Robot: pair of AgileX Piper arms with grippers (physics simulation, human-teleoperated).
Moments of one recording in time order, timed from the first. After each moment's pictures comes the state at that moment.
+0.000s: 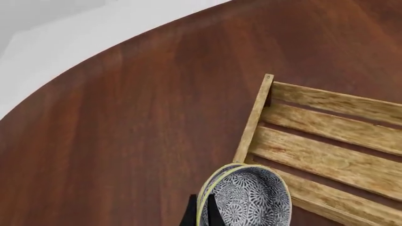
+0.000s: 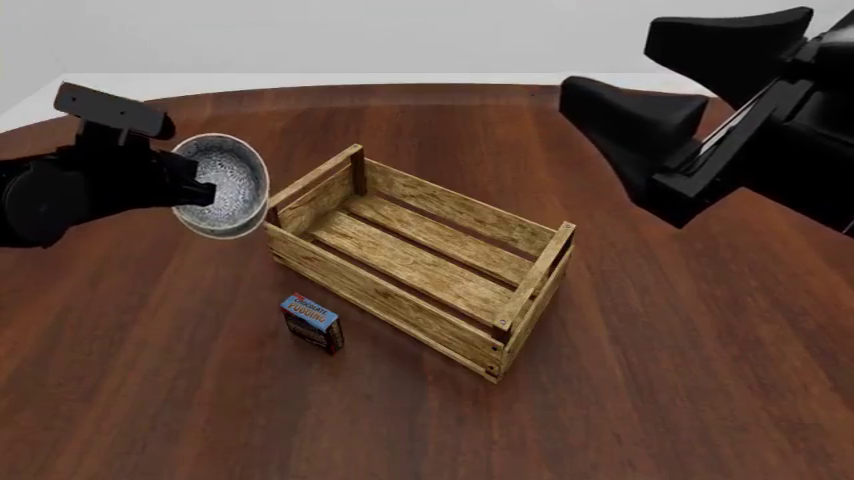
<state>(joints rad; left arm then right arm) -0.06 1.39 -0.86 0.02 0.20 0.68 0.82 -0.81 0.04 -0.21</state>
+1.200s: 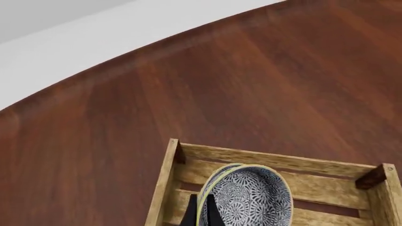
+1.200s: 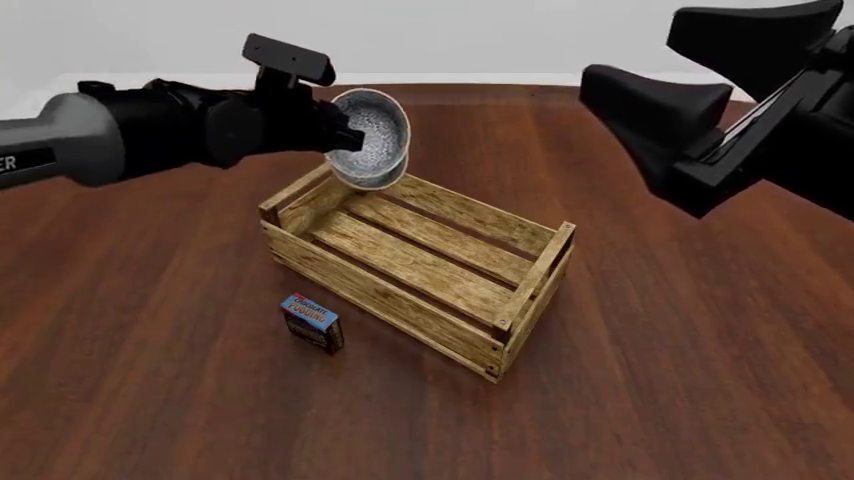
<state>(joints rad) -0.36 1.75 -1.32 0.10 0.07 0.65 0.80 -0.81 0.05 -0.21</state>
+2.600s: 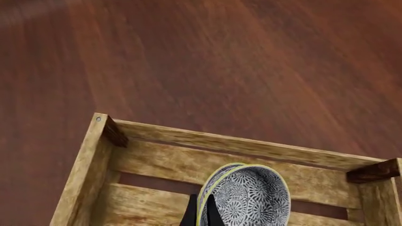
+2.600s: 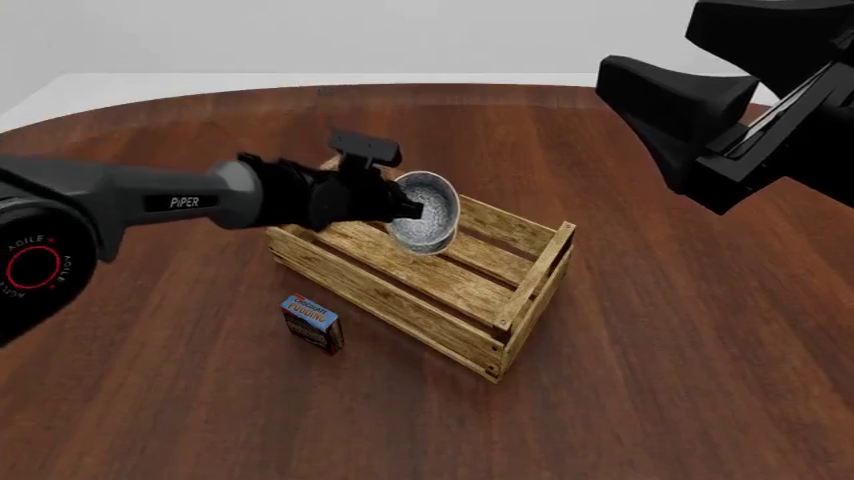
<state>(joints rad) -0.46 2.07 -1.39 0.02 -0.08 0.63 0.78 -0.81 0.06 -0.21</state>
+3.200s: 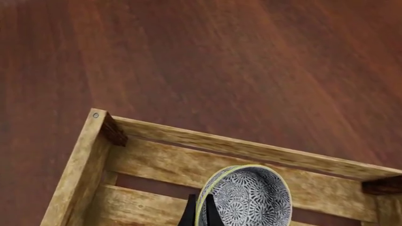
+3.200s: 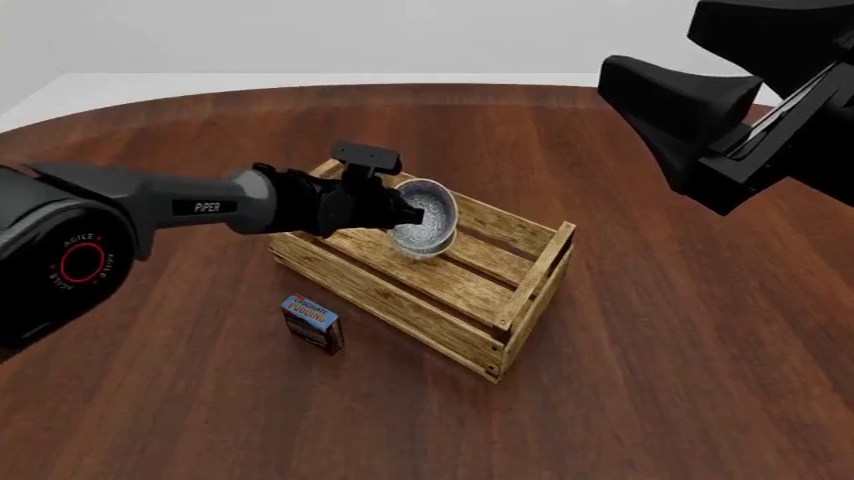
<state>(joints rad) -0.45 2.15 -1.44 0.01 -0.11 0.63 0.77 -0.81 0.07 -0.21</state>
